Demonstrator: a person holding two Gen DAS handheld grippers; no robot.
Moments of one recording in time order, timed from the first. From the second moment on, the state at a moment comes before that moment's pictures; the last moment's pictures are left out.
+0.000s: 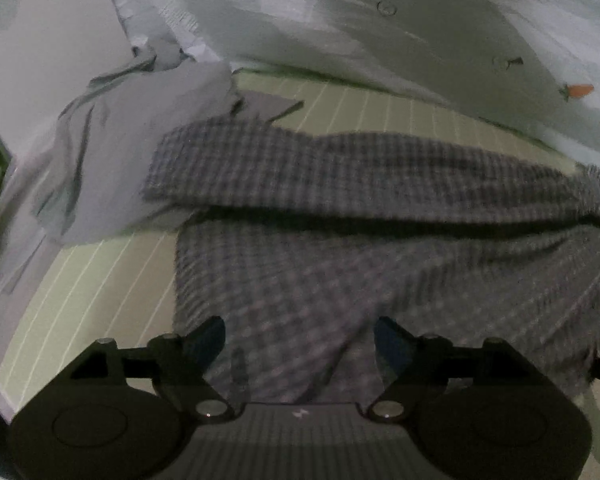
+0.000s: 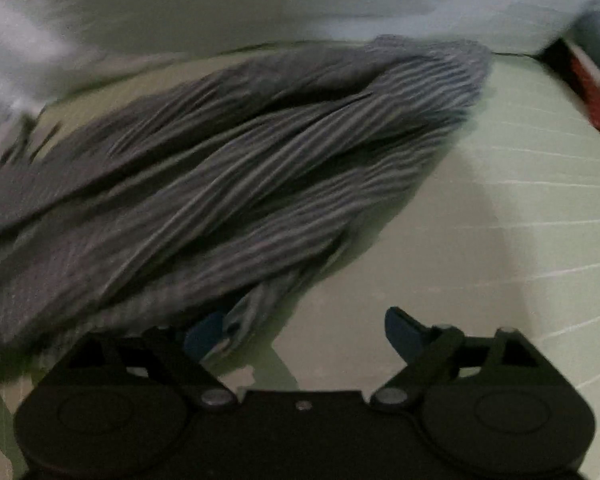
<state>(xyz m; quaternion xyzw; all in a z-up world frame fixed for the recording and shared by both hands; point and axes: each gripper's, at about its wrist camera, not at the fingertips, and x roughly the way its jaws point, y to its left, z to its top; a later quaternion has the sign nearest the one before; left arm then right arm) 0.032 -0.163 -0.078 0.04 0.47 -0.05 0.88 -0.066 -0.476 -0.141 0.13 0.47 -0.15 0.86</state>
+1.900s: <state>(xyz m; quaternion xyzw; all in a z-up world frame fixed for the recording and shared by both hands) -0.052 -0.397 -0.122 0.16 0.50 -0.21 0.83 -0.231 -0.704 -0.133 0.13 0.44 -0.28 0.84</state>
